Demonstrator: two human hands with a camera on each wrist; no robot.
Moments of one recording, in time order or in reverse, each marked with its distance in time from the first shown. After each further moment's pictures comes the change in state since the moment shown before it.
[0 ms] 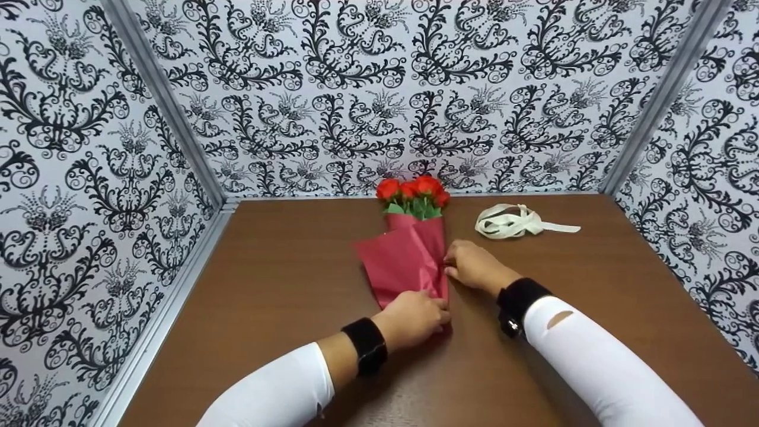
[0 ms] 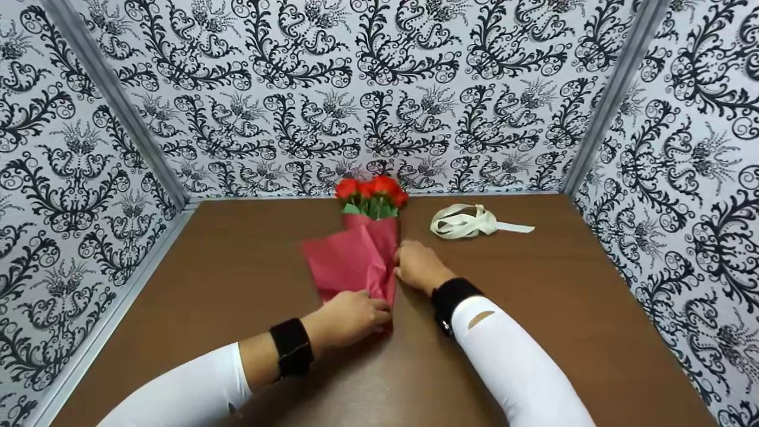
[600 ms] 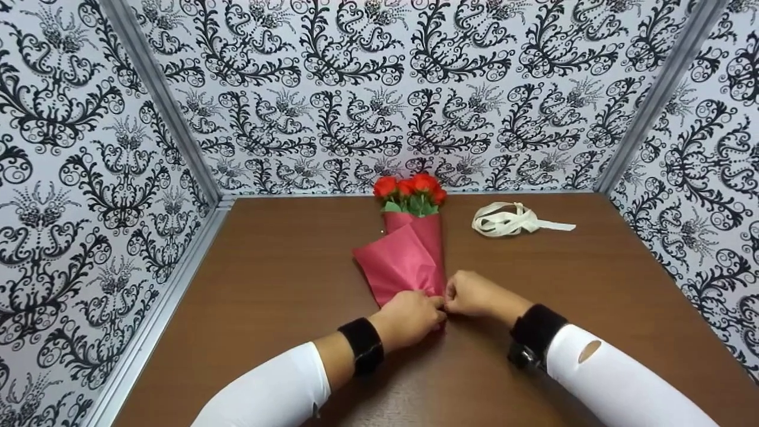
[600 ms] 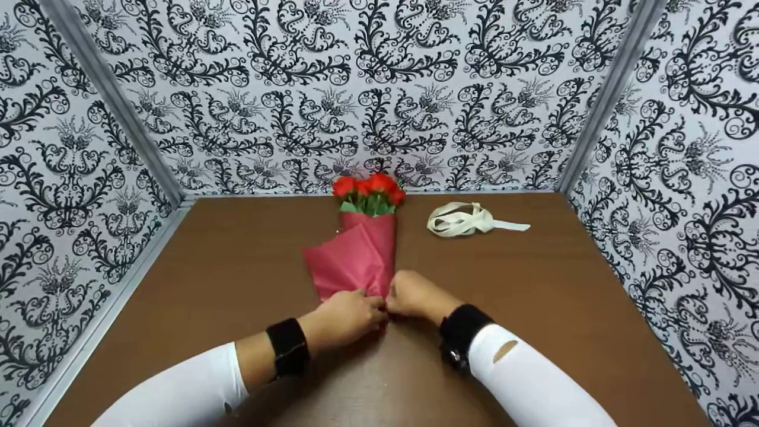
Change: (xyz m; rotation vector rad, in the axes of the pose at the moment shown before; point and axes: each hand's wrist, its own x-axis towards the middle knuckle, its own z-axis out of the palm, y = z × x) left_hand -0.004 0.004 0.004 0.069 0.017 -0.015; right_hand -0.047 -0.037 0.008 0.172 -0.113 0.049
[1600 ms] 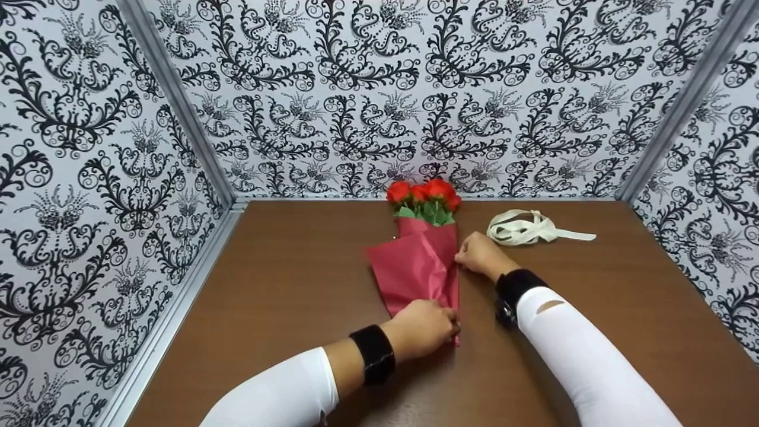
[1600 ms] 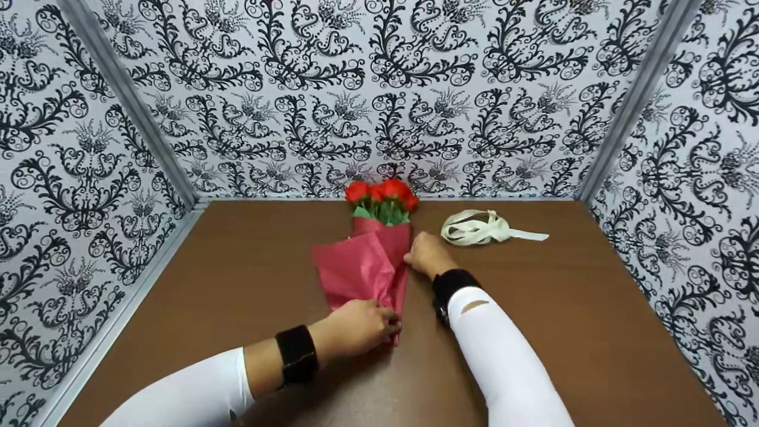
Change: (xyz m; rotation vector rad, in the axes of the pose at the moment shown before) left_hand 0.005 -0.003 -0.008 -0.002 -0.059 0.033; right_hand 0.100 0.069 -0.021 0.111 0.115 0.296
